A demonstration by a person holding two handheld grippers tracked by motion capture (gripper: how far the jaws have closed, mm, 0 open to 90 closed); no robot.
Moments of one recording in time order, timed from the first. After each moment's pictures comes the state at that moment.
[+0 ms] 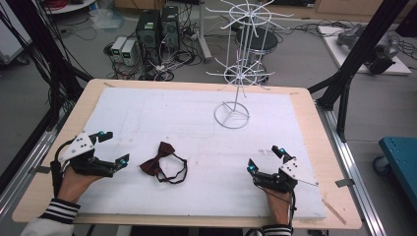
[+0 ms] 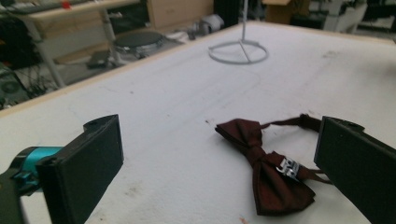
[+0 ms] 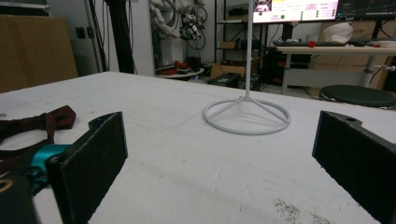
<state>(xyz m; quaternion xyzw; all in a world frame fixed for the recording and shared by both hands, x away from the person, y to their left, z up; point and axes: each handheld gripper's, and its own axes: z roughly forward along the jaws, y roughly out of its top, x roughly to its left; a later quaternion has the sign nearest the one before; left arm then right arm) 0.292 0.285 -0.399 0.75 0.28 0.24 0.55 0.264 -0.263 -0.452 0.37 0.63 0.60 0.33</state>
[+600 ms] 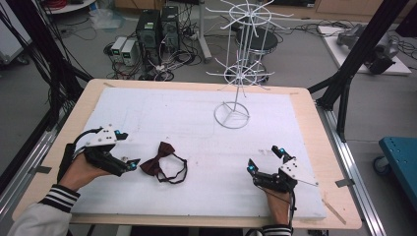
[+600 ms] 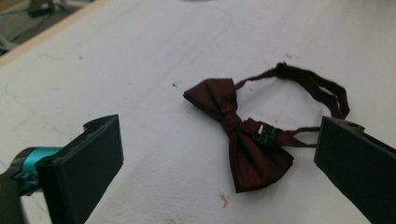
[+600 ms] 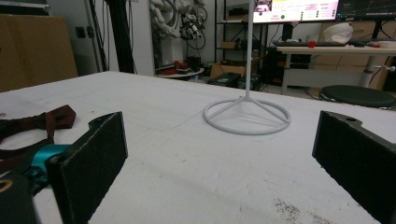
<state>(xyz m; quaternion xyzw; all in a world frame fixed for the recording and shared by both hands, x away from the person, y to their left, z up) 0.312 0.252 -0.381 0.85 0.24 0.17 0.44 0.264 -0.262 -0.452 0.37 0.63 0.60 0.33</state>
